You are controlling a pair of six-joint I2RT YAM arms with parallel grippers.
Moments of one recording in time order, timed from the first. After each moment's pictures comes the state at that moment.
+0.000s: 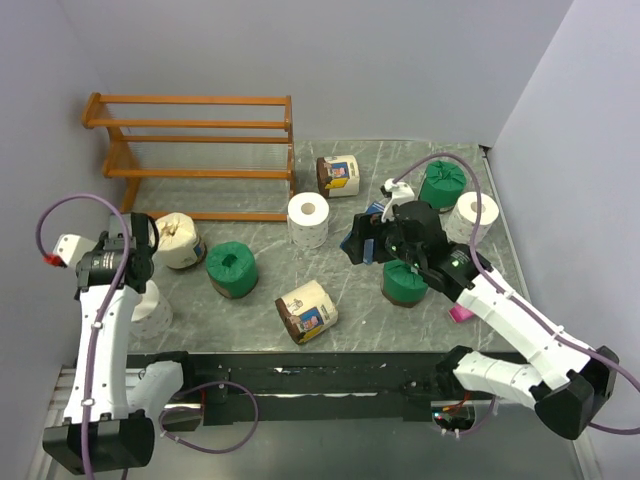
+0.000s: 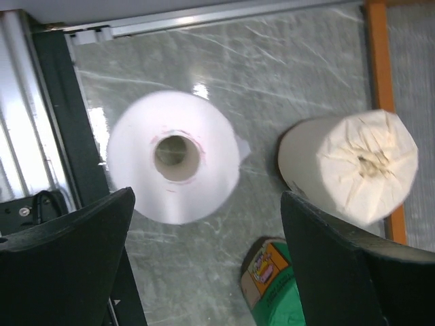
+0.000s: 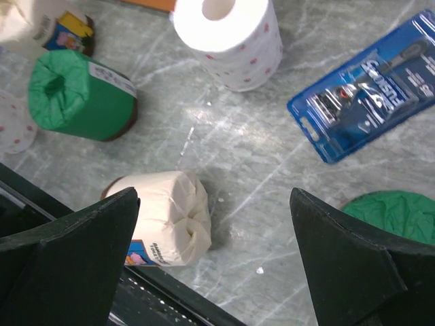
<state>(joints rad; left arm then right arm) 0.09 0.92 1.07 -1.23 -0.66 -1.19 0.65 1.03 0.99 -0.48 0.04 0.40</state>
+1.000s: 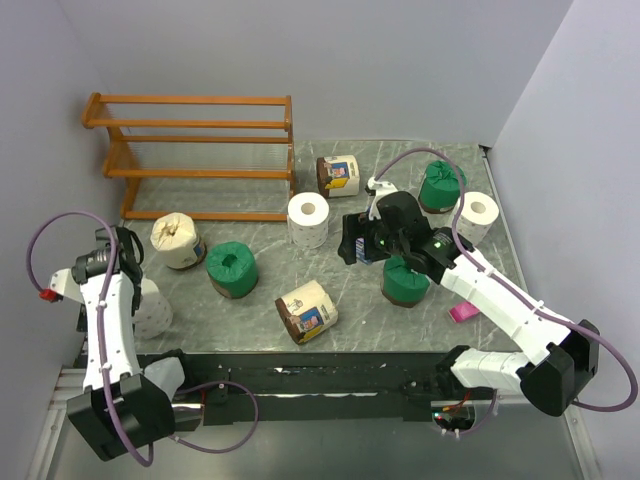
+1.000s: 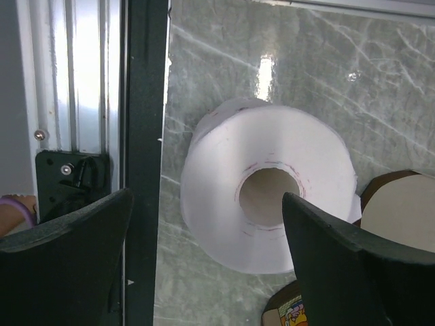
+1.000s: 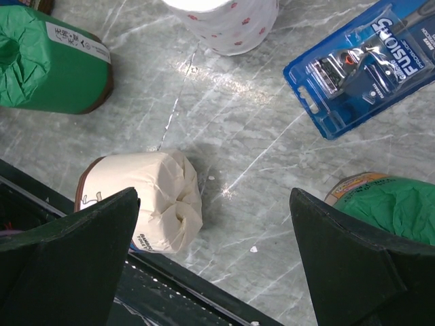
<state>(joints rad) 0.35 1.00 0.93 -1.28 -0.58 -1.29 0.65 1.19 1.09 -0.60 0.02 0.39</state>
